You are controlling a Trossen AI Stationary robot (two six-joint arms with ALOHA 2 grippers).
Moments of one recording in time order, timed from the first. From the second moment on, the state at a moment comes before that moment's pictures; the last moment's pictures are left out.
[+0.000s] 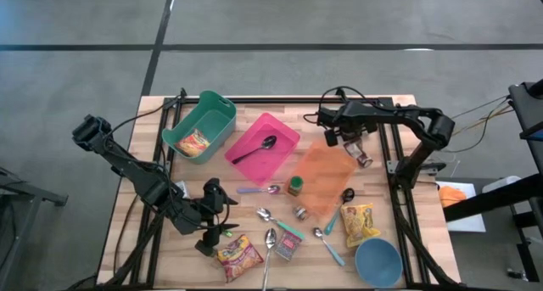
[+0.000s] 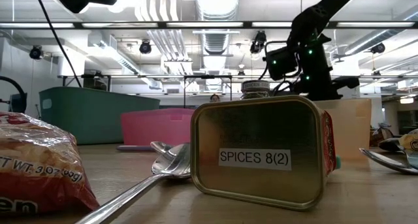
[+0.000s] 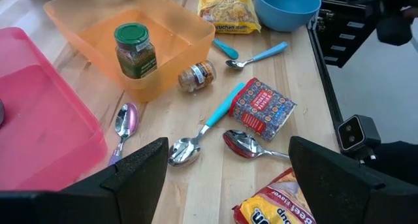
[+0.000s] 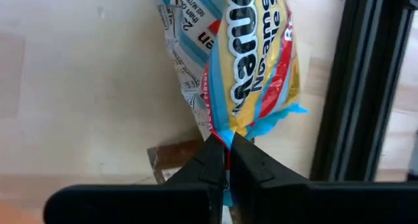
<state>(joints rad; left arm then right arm) -0.67 1.26 0.91 -0.37 -0.53 -0.58 -0.52 1.65 1.01 -1.07 0.41 0.88</state>
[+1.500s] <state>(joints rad) -0.66 1.26 0.91 -0.37 -0.54 -0.57 -0.28 1.22 1.03 -1.10 0.59 0.84</state>
